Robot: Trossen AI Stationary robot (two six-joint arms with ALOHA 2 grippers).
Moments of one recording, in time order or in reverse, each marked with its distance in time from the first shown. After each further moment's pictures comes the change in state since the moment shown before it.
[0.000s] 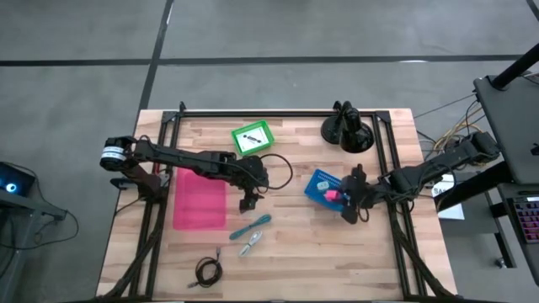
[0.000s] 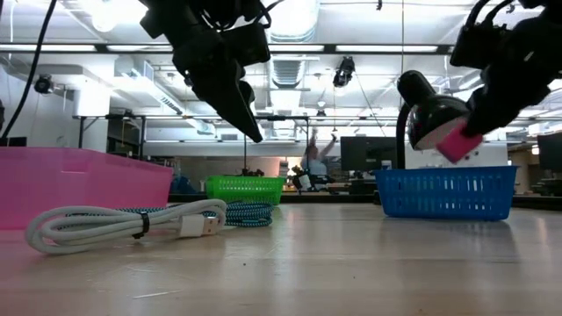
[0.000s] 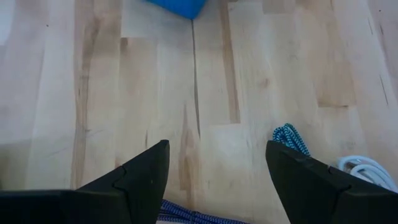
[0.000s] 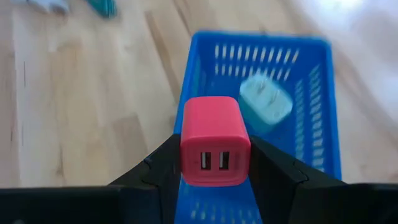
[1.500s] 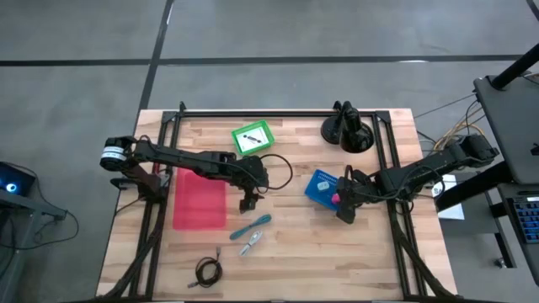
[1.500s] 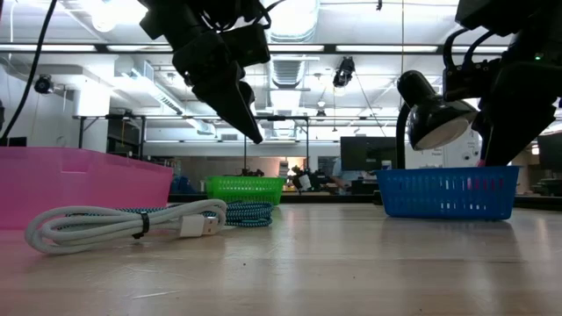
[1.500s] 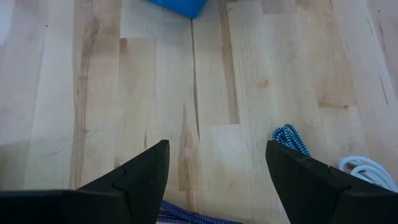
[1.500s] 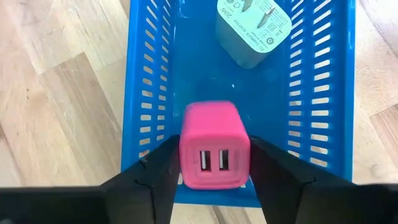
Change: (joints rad) left arm 0.000 0.001 -0.006 0.010 0.000 -0.001; right arm -0.092 0.207 0.086 -0.183 -0.170 0.074
